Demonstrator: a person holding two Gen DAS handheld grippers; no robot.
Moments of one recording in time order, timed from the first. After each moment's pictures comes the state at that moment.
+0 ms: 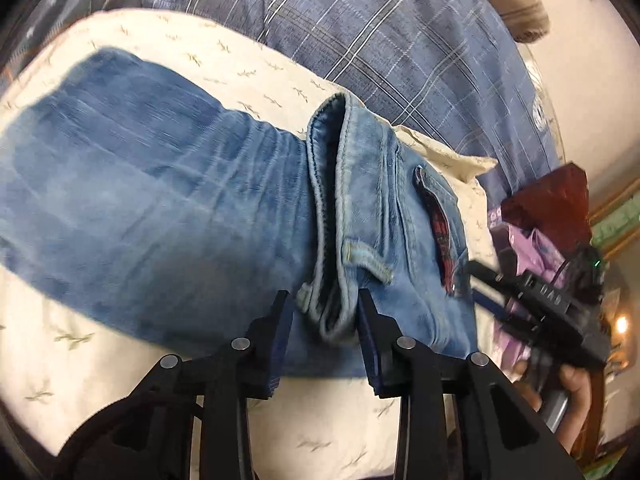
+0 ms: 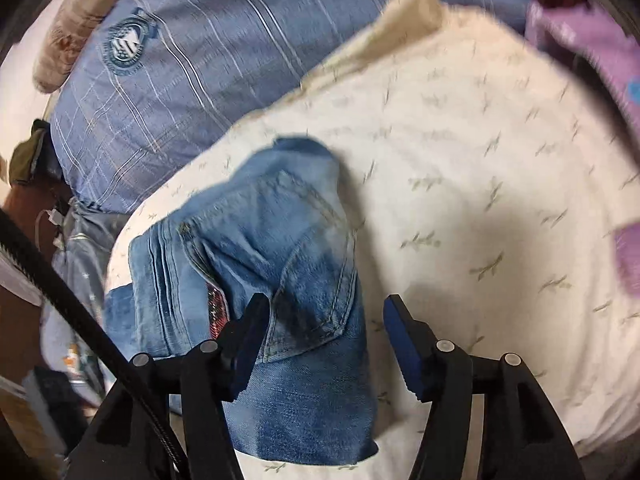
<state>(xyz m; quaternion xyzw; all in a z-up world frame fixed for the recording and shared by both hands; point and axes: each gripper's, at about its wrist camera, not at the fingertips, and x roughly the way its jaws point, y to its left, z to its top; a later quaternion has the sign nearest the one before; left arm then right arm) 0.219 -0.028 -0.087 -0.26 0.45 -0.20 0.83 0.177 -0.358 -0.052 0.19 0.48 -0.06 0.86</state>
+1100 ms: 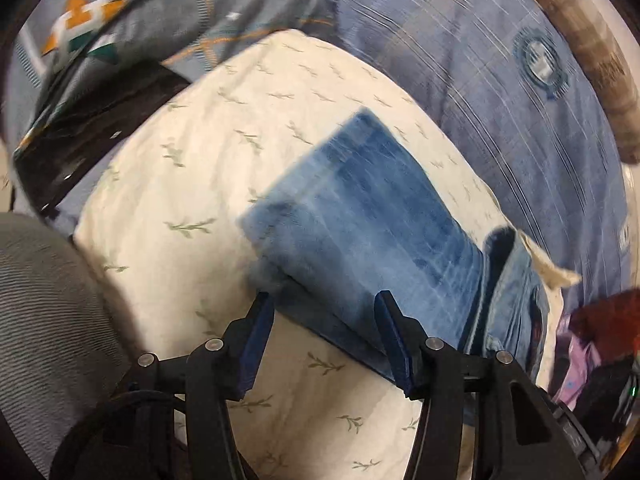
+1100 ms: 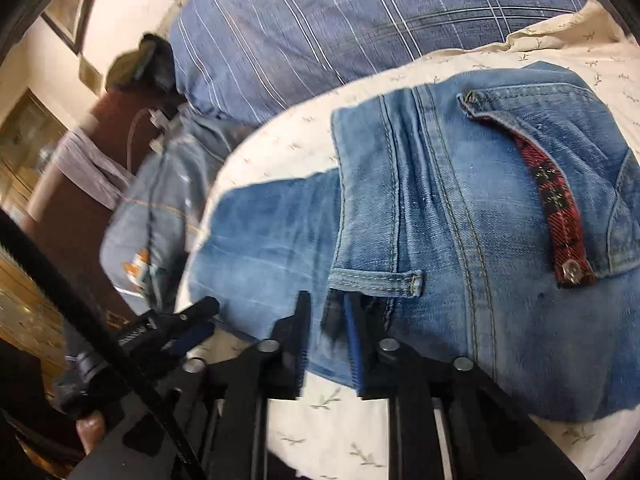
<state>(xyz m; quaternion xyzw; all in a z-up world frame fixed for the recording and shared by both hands) 0.193 0.083 -0.085 -0.35 0.44 0.04 0.82 0.176 -0.224 -0.078 0.19 0.49 0.17 0.84</state>
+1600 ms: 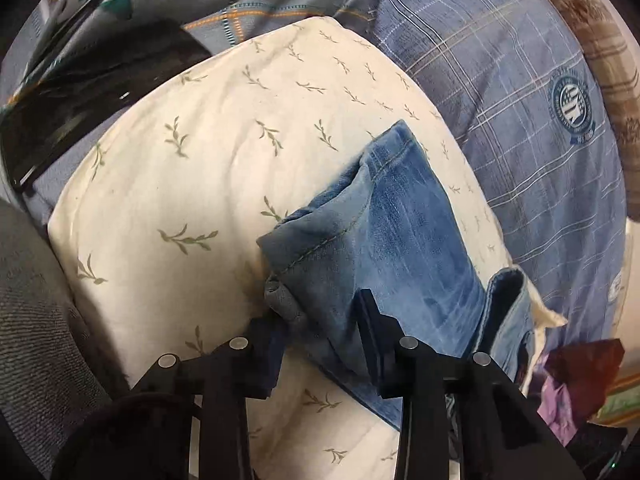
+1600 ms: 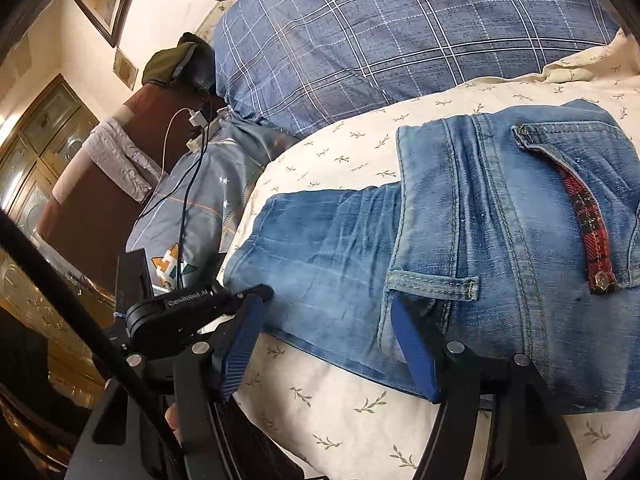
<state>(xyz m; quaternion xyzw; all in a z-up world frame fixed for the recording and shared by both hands) 0.223 0.099 -0.112 -0.43 0.44 0.04 0.79 0.170 -0.196 -0.060 0.16 0.45 0.21 0.85</state>
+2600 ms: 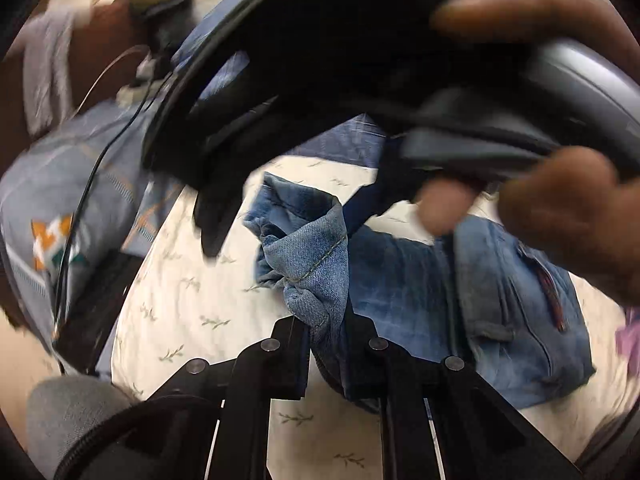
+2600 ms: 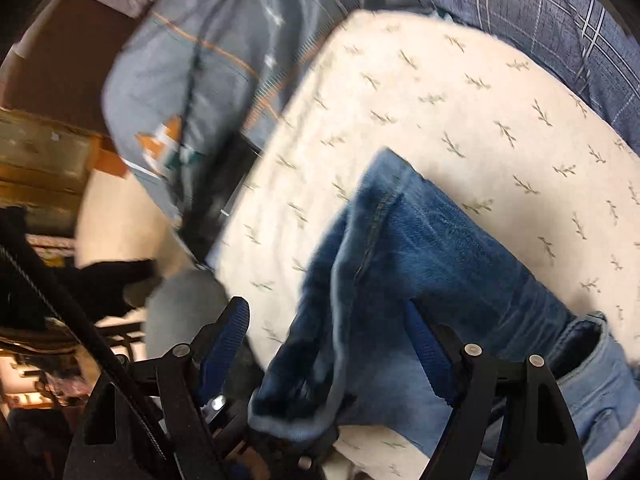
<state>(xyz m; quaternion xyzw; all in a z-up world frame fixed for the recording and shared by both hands) 0.182 -0.030 -0.034 -0.06 0.32 0.01 0.95 0.321 -0.010 -0.059 -0.12 0.71 0.29 0.63</state>
